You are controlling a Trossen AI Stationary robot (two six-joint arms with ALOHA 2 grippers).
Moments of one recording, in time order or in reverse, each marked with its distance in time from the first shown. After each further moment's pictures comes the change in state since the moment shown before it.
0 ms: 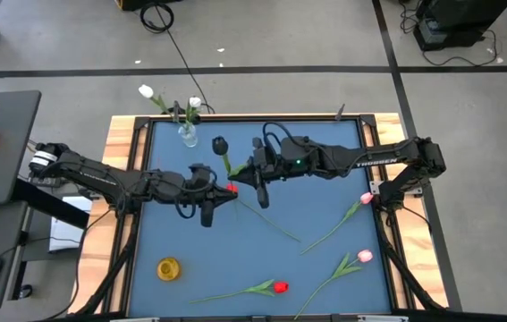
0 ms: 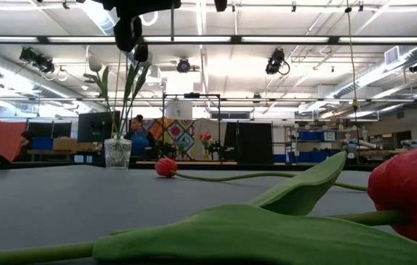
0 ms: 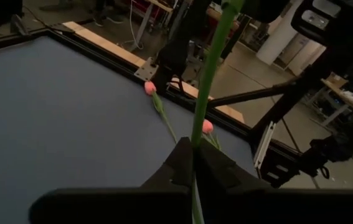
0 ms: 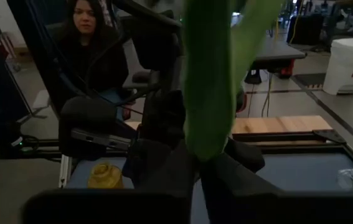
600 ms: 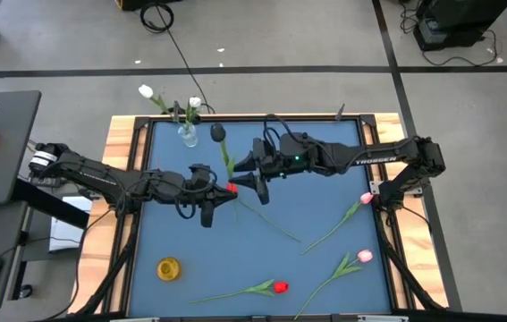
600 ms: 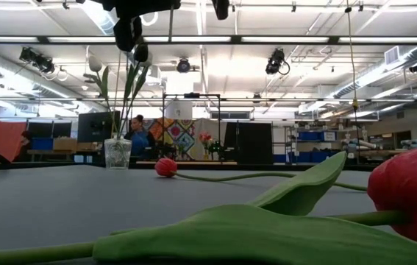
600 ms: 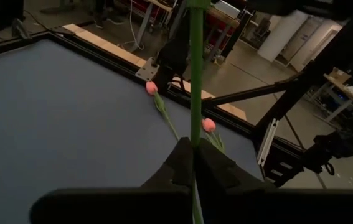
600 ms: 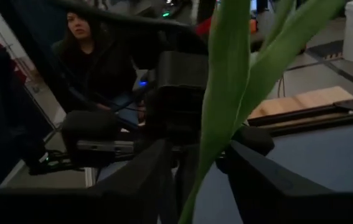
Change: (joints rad) left arm 0.001 -0.001 0.000 -0.004 -0.003 0.028; right arm -0.031 0.001 0.000 -0.017 -0.046 0.171
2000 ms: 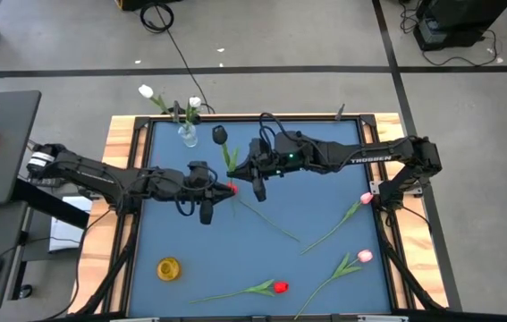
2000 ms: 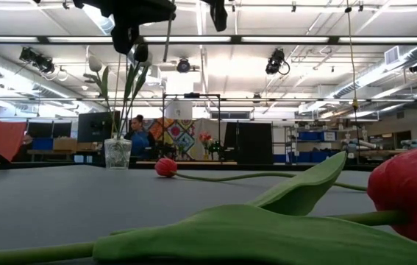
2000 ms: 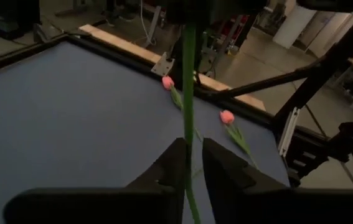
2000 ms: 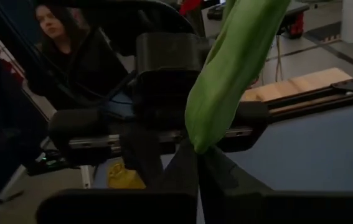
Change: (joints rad) left arm 0.031 -0.029 0.002 -0.085 -0.006 0.061; right arm -0.027 0.030 -0.001 -0.012 -0.016 0.036
